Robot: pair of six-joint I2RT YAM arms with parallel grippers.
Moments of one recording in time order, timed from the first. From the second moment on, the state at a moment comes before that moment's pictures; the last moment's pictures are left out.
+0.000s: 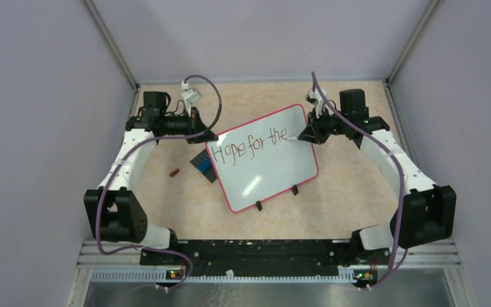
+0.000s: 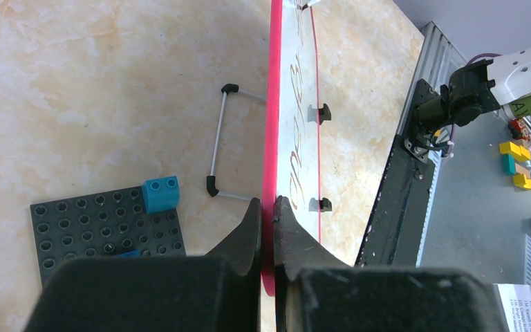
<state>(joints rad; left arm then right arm) -0.04 1.44 1.25 -0.66 1.10 0.26 0.23 1.39 1.18 -0.52 -0.70 -0.31</state>
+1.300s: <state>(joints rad) -0.04 1.44 1.25 -0.66 1.10 0.26 0.52 1.28 1.11 -0.62 -0.79 -0.33</state>
